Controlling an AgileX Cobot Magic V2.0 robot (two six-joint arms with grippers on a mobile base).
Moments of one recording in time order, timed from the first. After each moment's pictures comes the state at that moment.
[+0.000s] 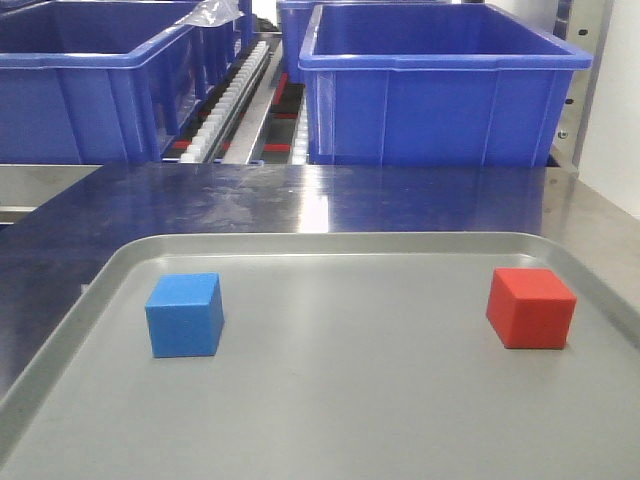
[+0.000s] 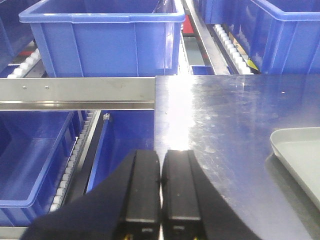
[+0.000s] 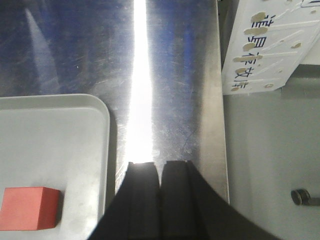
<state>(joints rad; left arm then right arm) -0.11 0.00 0.01 0.14 0.17 -0.19 0.09 0.96 -0.69 0.03 0.54 0.15</state>
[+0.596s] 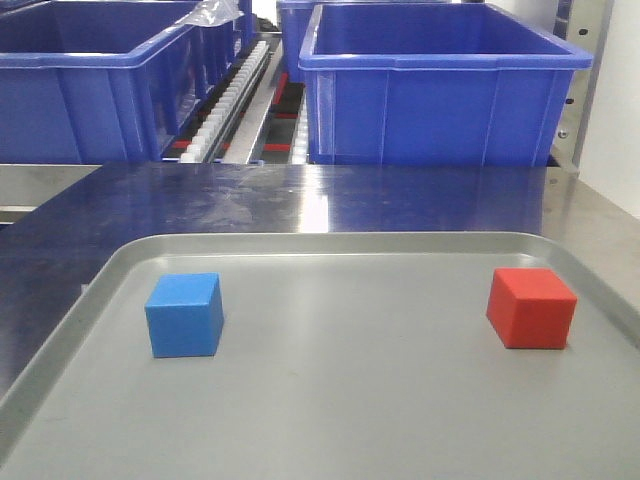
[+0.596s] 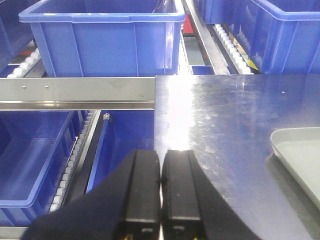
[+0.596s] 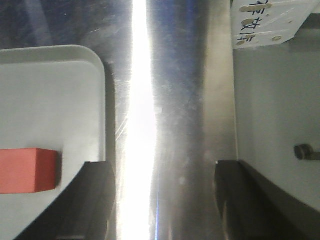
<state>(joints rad) -0.11 0.00 0.01 0.14 0.17 -0.19 0.09 1.00 -0.69 0.07 0.67 0.15</state>
